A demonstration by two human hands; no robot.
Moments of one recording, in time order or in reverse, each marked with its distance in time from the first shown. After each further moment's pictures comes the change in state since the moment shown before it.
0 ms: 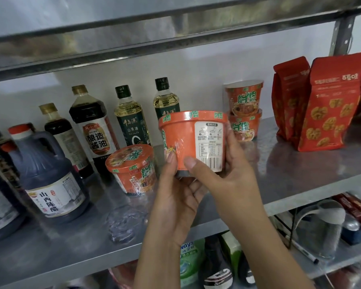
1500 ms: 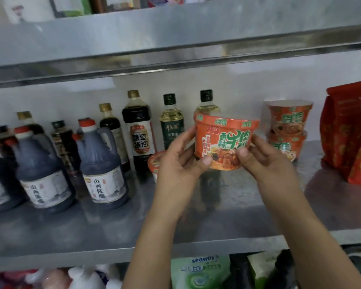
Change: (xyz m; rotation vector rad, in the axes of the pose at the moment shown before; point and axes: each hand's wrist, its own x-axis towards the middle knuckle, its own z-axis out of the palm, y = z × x) left_hand 0.008 0.067 -0.026 0.609 0.108 0.467; right_hand 0.053 0.009 -0.005 -0.035 -0.144 -0.006
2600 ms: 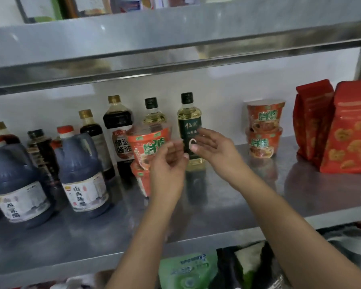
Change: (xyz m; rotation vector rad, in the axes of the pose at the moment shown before) left_hand 0.023 -0.047 0.010 0.215 0.182 0.078; right_hand 0.048 0.023 0.023 -0.236 -0.153 0.087
